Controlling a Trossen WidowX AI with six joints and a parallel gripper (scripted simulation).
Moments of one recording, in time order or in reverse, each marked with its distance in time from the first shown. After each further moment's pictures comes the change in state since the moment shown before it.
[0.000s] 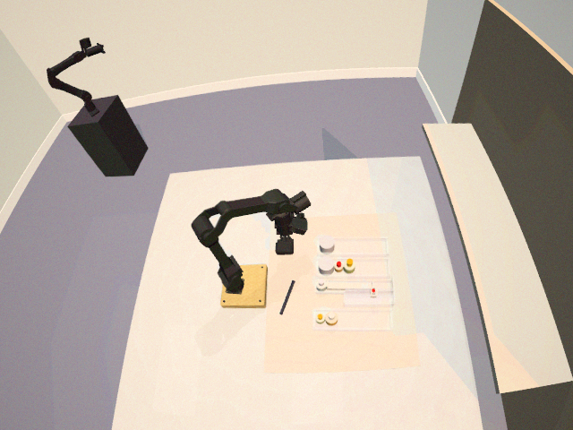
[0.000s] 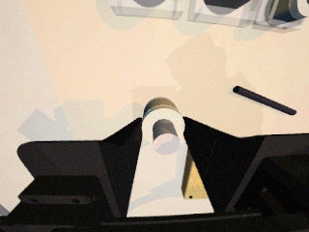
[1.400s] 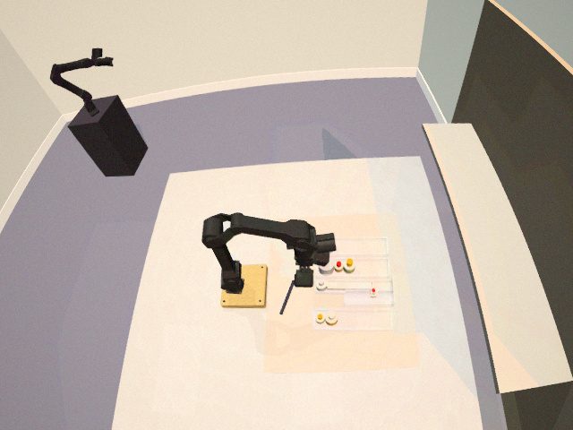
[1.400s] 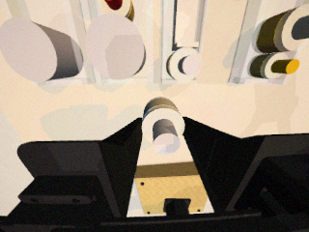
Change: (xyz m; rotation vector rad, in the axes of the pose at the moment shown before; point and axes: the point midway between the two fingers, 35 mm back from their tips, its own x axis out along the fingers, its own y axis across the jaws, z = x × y) arm -0.006 -0.126 0.072 0.056 -0.015 -0.003
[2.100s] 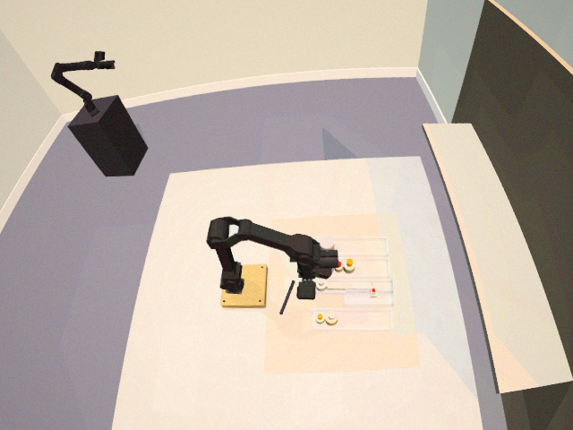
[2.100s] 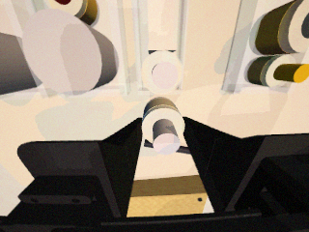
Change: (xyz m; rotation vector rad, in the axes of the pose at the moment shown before) arm 0.033 -0.031 0.008 0.012 0.004 -0.004
